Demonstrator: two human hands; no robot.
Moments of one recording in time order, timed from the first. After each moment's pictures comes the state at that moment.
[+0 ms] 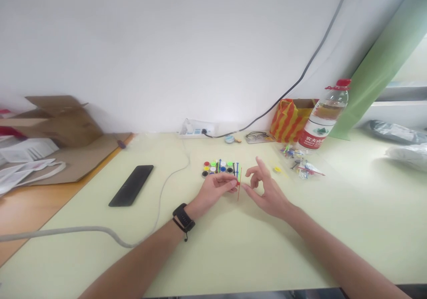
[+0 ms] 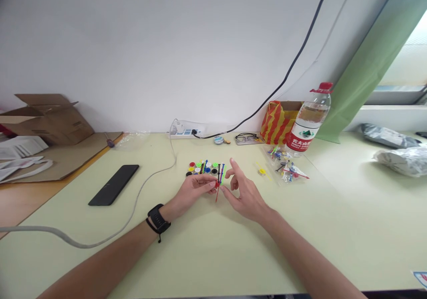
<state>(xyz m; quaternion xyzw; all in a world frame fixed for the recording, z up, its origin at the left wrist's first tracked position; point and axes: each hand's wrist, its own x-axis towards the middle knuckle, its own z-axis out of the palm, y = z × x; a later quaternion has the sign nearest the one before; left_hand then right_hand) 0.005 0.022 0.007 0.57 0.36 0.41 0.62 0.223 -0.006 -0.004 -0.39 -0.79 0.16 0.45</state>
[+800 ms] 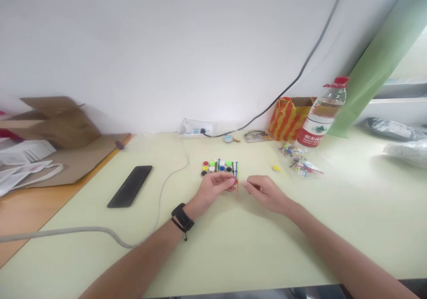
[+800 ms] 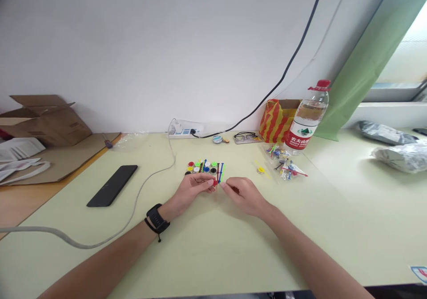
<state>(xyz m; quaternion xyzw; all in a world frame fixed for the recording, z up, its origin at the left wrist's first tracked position) 0.006 0.023 0.009 0.55 0.37 0.42 0.62 0.229 -0.001 0.013 -0.44 -0.80 0.26 0.31</state>
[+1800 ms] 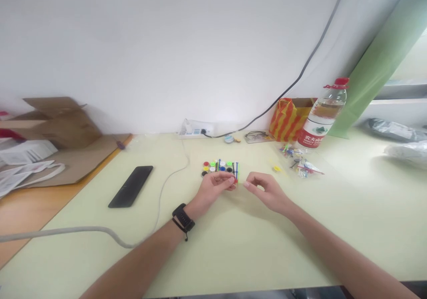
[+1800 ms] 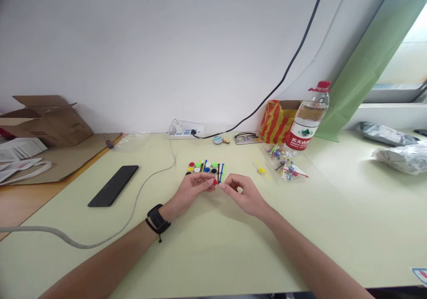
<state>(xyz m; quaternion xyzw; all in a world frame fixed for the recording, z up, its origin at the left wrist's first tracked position) 0.006 0.023 0.007 0.54 0.38 0.43 0.62 0.224 -0.005 0.018 -0.39 -0.73 0.38 0.42</state>
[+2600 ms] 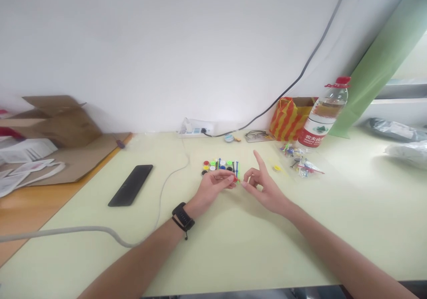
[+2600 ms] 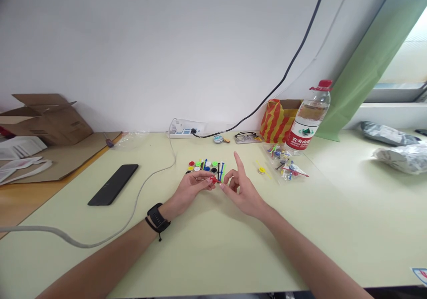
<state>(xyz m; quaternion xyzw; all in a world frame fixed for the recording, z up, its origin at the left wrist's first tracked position) 0.005 0.025 0.006 0.53 0.36 0.45 0.62 0.218 -0.006 0.006 -0.40 -0.69 0.41 0.45</state>
